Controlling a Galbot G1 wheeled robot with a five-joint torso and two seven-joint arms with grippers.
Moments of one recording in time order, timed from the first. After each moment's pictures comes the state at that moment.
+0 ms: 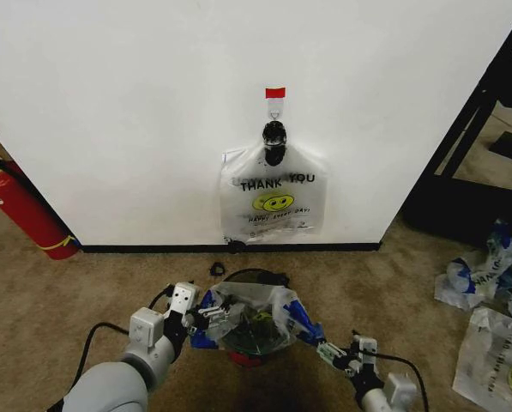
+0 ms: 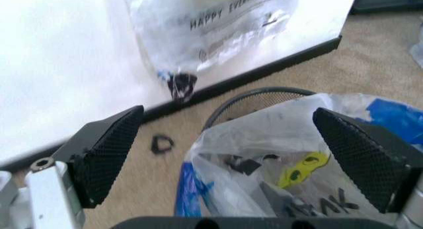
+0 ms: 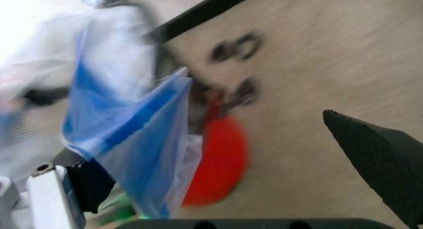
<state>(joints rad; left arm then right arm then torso) 1.43 -0.66 -0.13 -2.39 -0.59 0.35 -0.39 -1.71 1.08 0.30 2.11 0.93 -0.18 0.22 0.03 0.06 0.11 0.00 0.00</state>
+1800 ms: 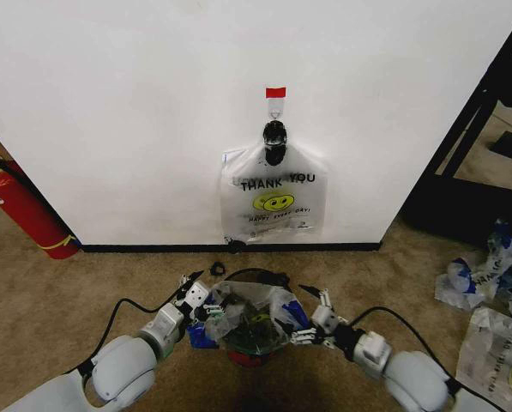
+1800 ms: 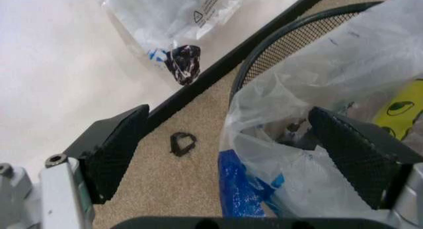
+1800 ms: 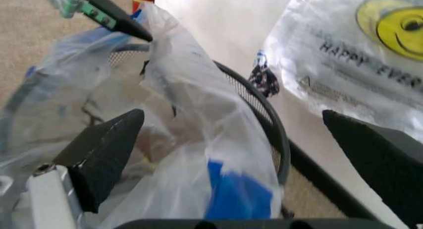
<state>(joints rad) 1.14 -0.63 0.10 -2.07 -0.43 0.30 -0.22 -1.28 0.83 0.07 1.91 0.16 0.10 -0.24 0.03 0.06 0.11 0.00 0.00</state>
